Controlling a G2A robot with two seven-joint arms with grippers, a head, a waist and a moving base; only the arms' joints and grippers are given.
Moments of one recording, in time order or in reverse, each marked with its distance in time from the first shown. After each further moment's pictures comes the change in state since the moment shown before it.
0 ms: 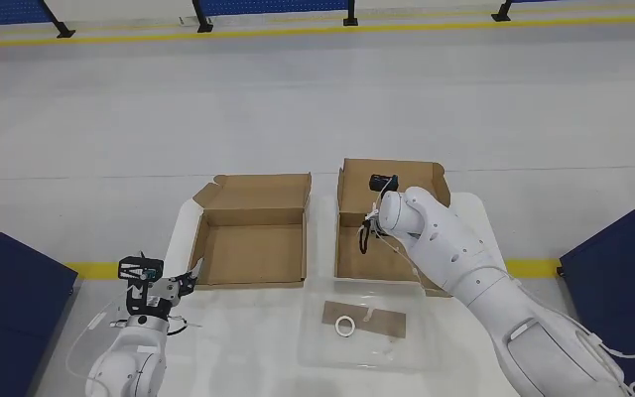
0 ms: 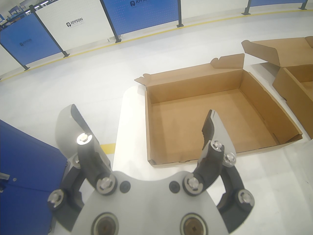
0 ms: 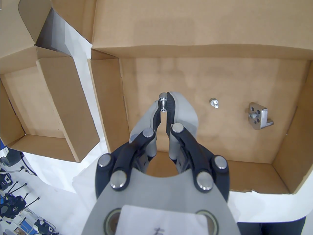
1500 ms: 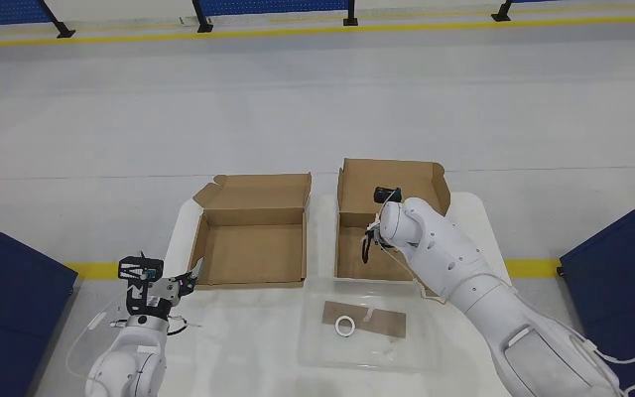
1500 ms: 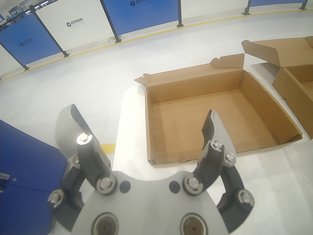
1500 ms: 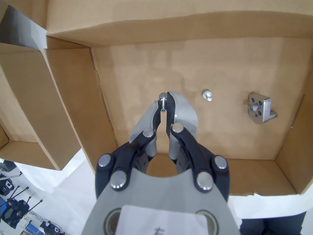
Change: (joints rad) left arm 0.000 0.000 0.000 0.000 0.000 0.000 0.000; right arm -0.042 -0.013 0.008 0.050 -0.036 0.027 0.011
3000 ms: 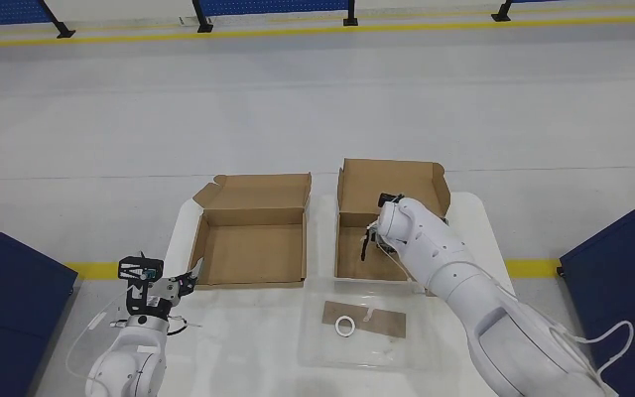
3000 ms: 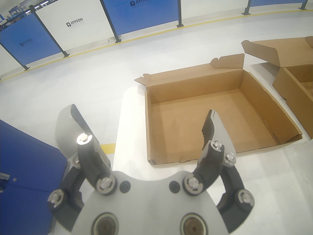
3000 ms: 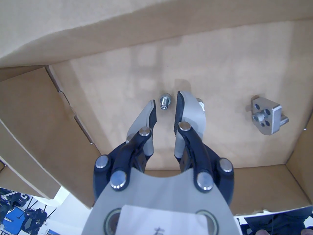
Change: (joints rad) left arm 0.000 0.000 0.000 0.000 0.000 0.000 0.000; right arm 0.082 -0.132 -0.015 0.345 0.062 -0.043 -0.086
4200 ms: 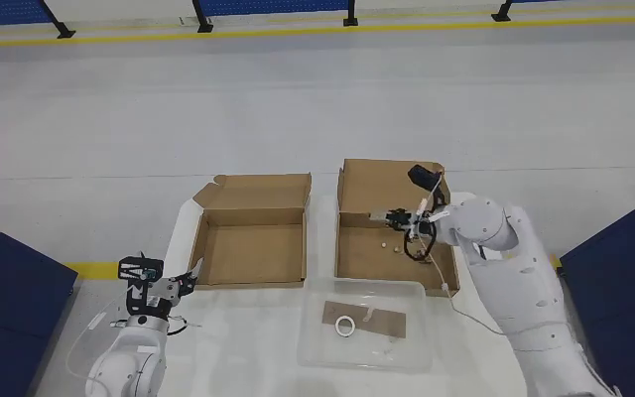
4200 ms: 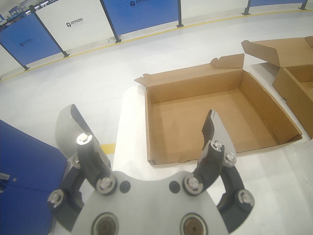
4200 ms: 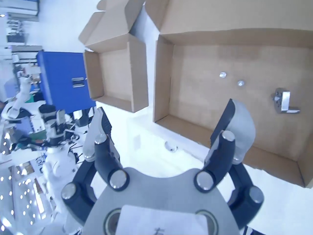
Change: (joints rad) left arm 0.000 0.000 0.000 0.000 0.000 0.000 0.000; right arm -0.480 0.256 0.696 -0.980 0.048 -0.254 0.326
